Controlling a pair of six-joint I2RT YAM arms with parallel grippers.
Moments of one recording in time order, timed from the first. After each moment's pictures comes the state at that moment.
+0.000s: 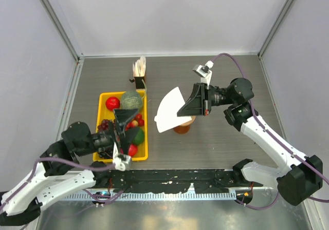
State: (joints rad) left arm -0.90 0.54 0.99 -0.66 0.25 1.24; right arm 0.47 1.11 0.91 0.57 -1.22 1.13
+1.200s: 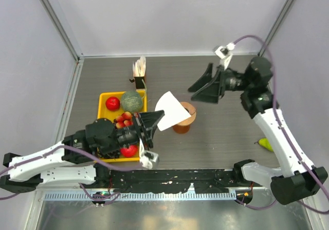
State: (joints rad) left arm -1.35 0.76 0.97 -0.26 -0.12 1.47; right arm 0.34 1.12 1.13 0.12 -1.28 0.84
